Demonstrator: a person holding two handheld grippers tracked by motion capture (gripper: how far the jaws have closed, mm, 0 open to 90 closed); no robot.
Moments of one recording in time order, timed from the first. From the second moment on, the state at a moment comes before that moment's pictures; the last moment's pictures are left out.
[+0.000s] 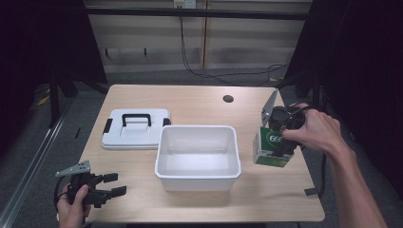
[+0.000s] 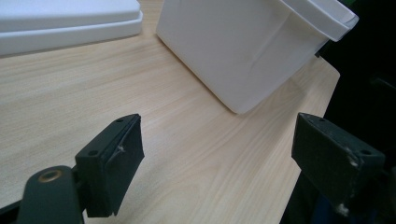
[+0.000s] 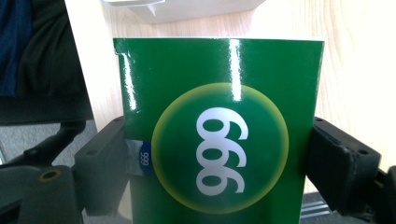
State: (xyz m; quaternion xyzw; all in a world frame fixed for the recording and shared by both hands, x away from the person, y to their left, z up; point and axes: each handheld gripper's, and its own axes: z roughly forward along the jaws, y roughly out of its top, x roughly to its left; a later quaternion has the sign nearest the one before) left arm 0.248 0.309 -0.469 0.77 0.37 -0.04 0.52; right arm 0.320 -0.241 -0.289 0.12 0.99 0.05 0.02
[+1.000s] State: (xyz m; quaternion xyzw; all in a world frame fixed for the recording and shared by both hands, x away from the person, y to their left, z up) left arm 0.248 0.307 -0.468 0.78 0.38 -0.03 0.50; right arm 0.326 -0.211 -0.255 0.09 0.99 0.06 0.03
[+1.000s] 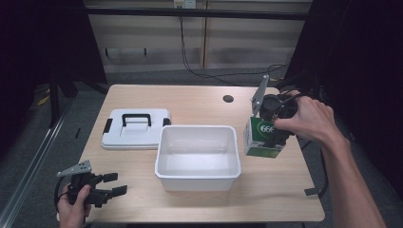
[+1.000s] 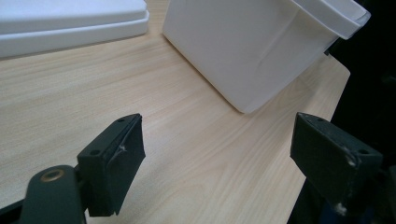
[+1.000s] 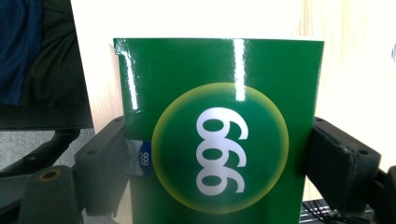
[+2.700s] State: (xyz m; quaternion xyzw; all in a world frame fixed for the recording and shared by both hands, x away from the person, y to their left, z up) left arm 0.247 0.309 -0.467 0.77 0.38 -0.03 0.51; right arm 0.357 -0.107 -0.285 0.02 1.00 0.06 0.01
